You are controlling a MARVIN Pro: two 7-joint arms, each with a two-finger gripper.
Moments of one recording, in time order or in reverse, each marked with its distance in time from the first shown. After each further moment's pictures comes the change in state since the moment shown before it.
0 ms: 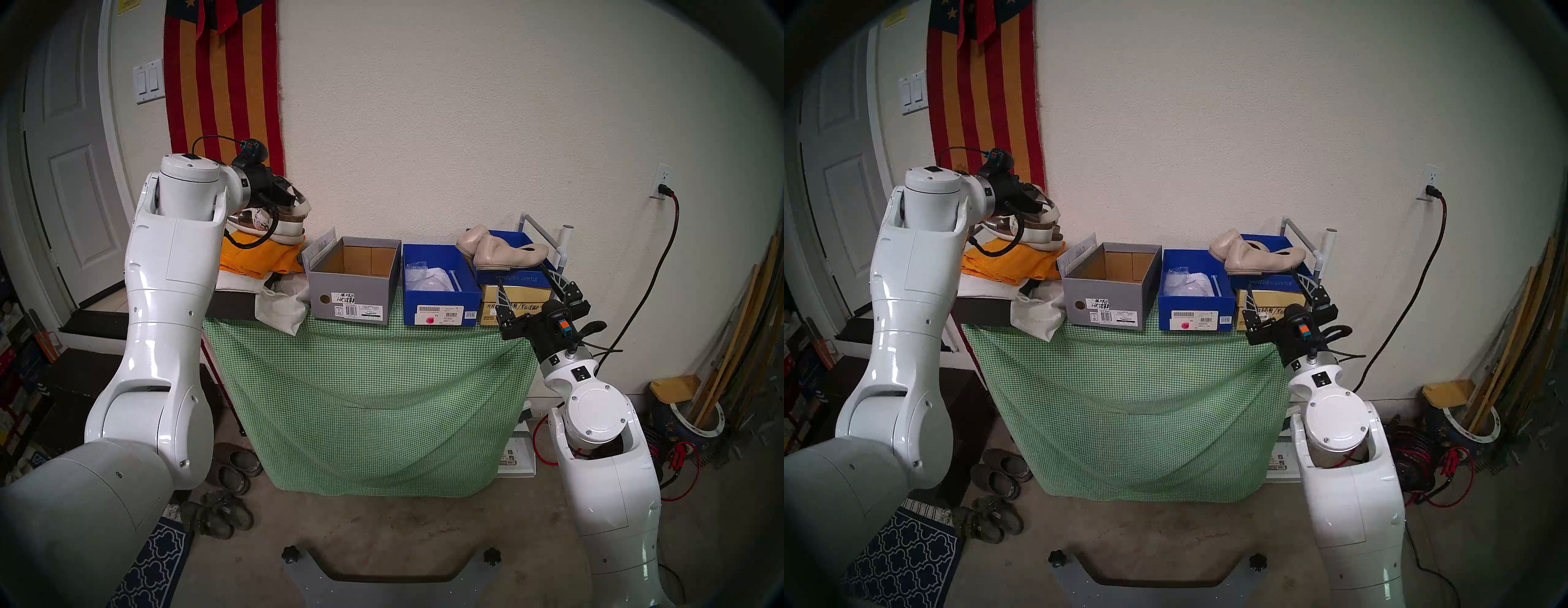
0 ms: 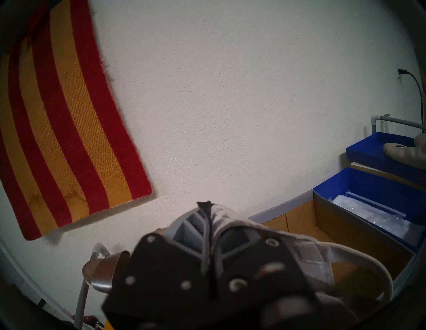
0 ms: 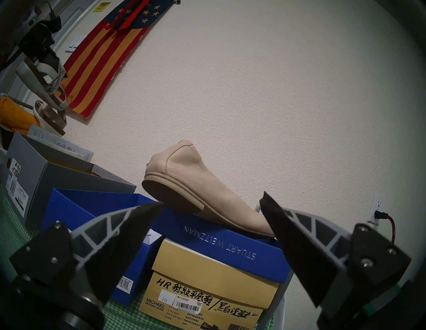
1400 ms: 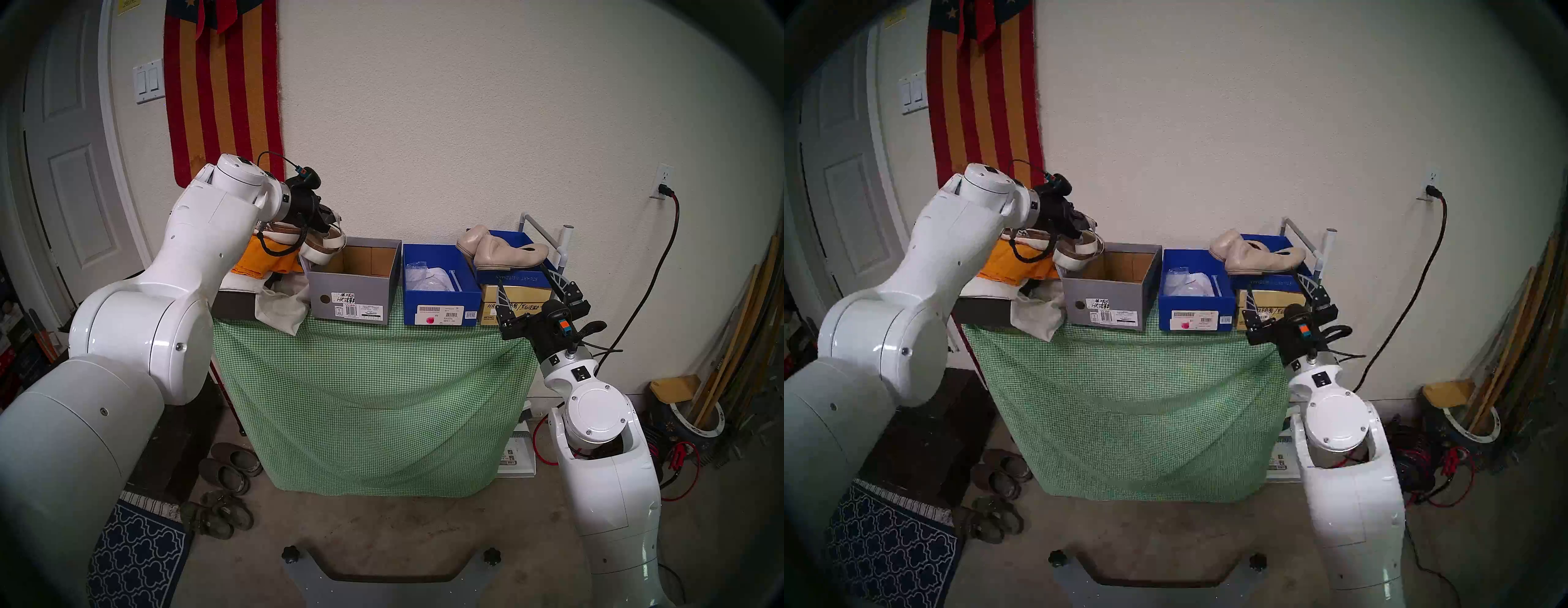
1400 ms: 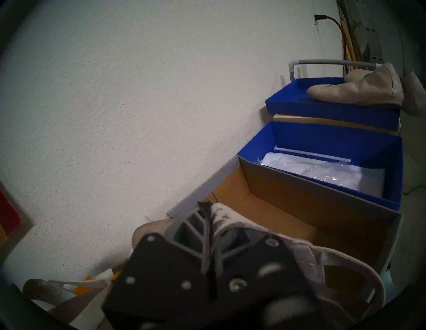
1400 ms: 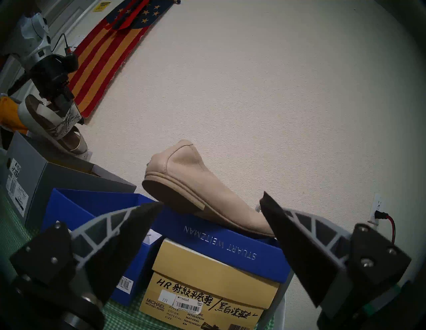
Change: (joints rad) left arm -0.379 -0.032 0.253 0.753 0.037 -0.347 -0.264; right arm 0.000 0.000 0.000 0.000 0.000 0.000 0.000
